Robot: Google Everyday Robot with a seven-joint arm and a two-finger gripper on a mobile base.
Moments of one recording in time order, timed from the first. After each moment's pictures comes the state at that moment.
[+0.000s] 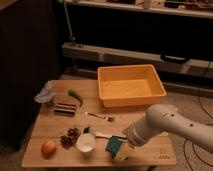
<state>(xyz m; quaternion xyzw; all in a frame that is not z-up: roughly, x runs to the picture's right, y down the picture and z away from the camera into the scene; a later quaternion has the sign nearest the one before) 0.071 0.251 0.654 -0.40 -0.17 0.27 0.86</state>
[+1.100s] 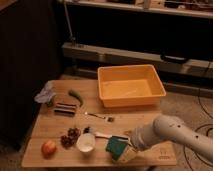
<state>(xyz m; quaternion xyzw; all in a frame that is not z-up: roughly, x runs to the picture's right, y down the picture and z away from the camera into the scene) 0.088 0.268 0.686 -0.36 -0.23 0.26 0.87</state>
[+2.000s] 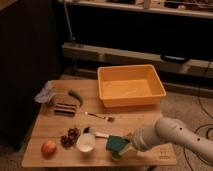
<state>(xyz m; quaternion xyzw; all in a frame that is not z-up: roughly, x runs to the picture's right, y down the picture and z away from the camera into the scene) 0.092 0.267 0.692 -0.34 -0.24 0.27 0.87</state>
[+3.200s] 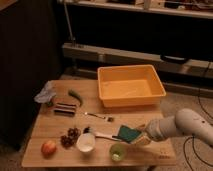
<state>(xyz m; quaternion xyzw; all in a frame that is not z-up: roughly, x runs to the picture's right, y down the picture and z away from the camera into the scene) 0.150 0.218 0.695 -0.31 -0.26 0.32 0.86</state>
